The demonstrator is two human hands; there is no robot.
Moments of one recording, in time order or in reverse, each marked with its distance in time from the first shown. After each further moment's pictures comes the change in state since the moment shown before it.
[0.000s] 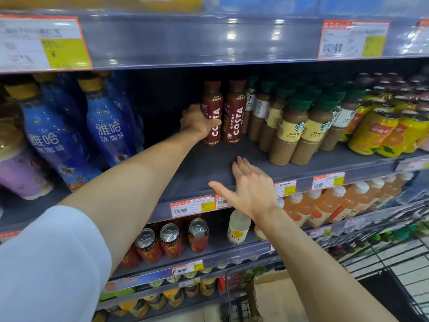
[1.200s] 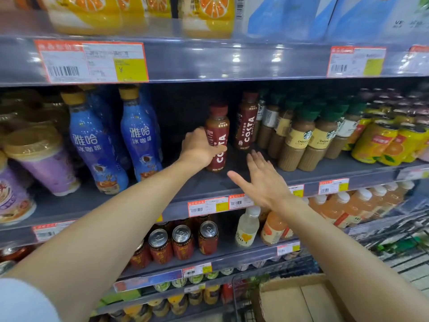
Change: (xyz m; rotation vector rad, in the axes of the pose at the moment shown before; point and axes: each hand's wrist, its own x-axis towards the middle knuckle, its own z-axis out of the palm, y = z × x) left_hand -0.076 -0.016 -0.045 0.115 -0.028 0.075; right_hand 0.016 0.004 -0.026 0.179 -0.180 0.025
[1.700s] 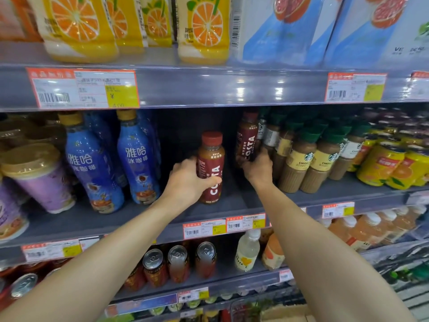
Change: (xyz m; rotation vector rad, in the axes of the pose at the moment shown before) left_hand -0.039 -0.013 -0.013 -0.111 -0.016 0.041; right_hand 0.112 0.013 0.014 0.747 0.385 0.349
